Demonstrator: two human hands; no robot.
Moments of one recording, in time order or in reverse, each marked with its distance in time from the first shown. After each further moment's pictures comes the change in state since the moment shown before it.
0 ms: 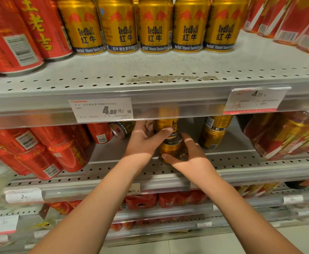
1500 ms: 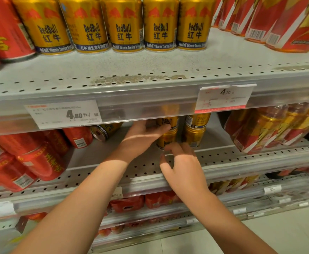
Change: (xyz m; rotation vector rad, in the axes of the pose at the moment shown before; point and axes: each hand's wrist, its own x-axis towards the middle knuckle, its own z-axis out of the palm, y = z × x) left_hand 0.032 0.009 0.030 0.422 -0.210 -0.078; right_hand -0.040 -0.014 -0.012 -0.421 0.285 -0.108
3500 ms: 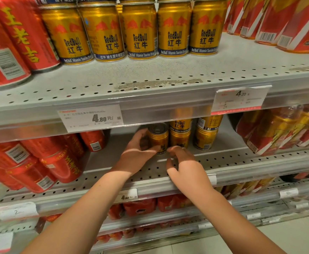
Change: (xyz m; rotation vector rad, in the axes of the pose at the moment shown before) left_hand -0.019 -0.069 -0.027 -0.004 0.076 -0.022; right_hand 0.007 -0.004 0.024 0.102 -0.093 -0.015
